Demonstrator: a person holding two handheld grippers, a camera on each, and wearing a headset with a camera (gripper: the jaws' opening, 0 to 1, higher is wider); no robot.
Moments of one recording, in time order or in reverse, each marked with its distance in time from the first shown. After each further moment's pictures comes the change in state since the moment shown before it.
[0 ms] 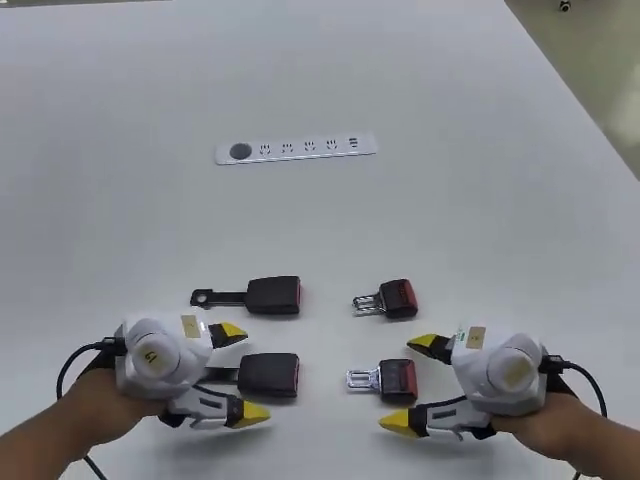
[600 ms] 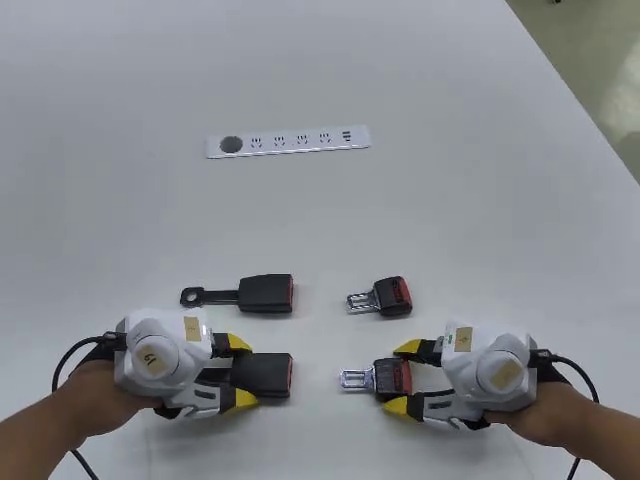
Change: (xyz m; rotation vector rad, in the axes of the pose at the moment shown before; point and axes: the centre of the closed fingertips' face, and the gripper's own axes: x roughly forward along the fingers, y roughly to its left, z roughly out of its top) left arm 0.009 0.005 -0.013 0.101 0.042 -0.063; right arm 0.009 -0.005 -0.006 -0.128 0.050 0.007
